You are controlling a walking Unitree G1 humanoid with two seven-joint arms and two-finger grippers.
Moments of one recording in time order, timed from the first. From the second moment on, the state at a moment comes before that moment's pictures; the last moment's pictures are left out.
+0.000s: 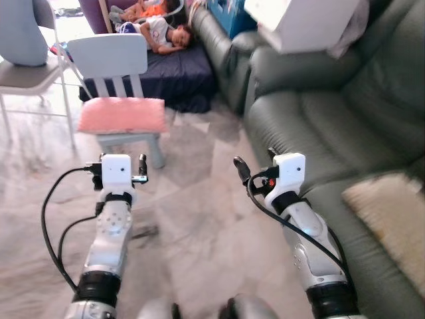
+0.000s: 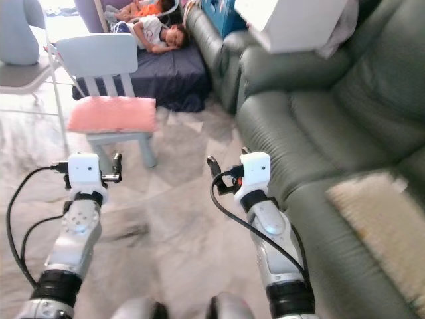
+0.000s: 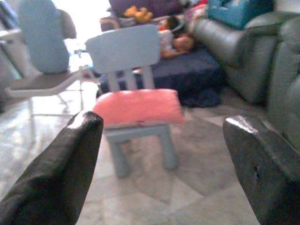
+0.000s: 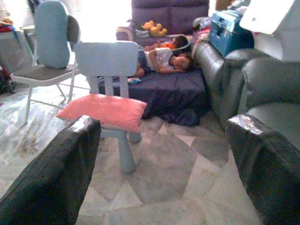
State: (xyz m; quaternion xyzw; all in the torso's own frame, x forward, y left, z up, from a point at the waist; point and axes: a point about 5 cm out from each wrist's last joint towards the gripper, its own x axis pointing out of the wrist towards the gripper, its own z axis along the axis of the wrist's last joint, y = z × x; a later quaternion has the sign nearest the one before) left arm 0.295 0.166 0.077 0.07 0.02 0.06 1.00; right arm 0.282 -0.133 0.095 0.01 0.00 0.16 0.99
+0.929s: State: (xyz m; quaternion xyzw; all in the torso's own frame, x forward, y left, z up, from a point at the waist) left arm 0.294 0.152 0.082 0.06 0.00 0.01 1.00; right arm 0.282 -0.144 0.093 0.00 0.00 0.14 0.99
